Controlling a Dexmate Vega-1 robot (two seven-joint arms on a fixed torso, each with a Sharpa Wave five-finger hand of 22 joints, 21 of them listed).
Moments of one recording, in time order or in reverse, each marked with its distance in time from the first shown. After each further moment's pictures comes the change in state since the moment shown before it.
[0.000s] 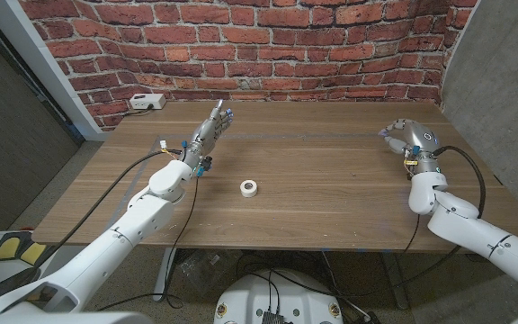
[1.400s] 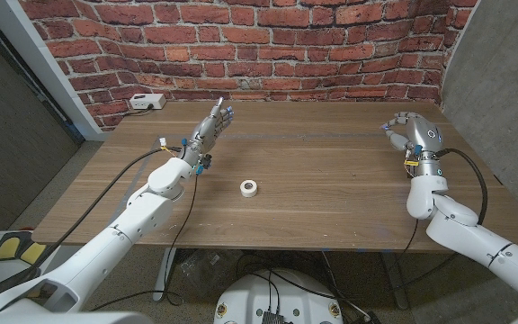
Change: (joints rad) left arm -0.014 0.002 0.000 0.008 -0.006 -0.003 -0.019; left_hand 0.007 0.007 -0.008 0.000 -0.004 0.005 0.005 -0.004 0.000 0.000 0.000 0.000 0.000 0.000 0.000 0.000 0.000 0.000 0.000 -0.011 0.000; right arm -0.063 0.033 0.053 -0.056 -0.076 0.002 -0.088; right_hand 0.010 0.025 0.010 -0.010 -0.001 0.091 0.036 0.037 0.006 0.071 -0.021 0.004 0.002 0.060 0.001 0.000 0.000 0.046 0.000 0.008 0.000
